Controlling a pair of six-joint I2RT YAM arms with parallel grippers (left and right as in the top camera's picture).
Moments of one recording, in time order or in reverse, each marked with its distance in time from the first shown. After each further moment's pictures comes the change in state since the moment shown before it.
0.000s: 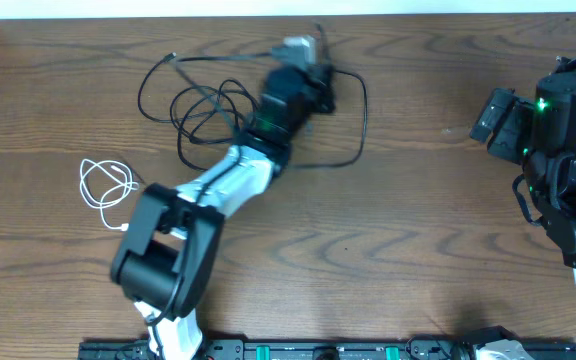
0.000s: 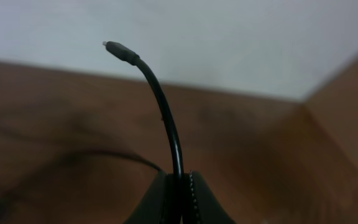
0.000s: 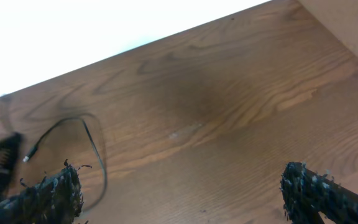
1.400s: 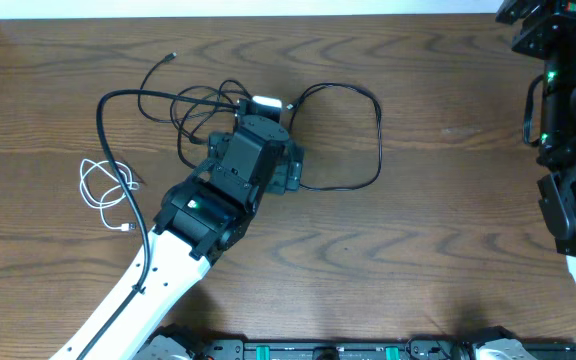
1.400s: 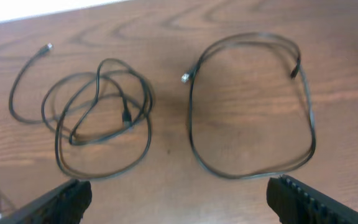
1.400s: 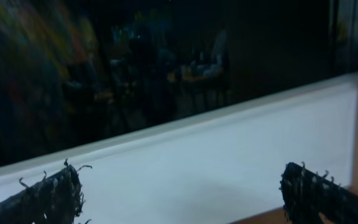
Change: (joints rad) left arm -0.113 -0.679 0.003 -1.207 -0.415 0.228; right arm 0.000 0.033 -0.002 0.859 0.004 -0.296
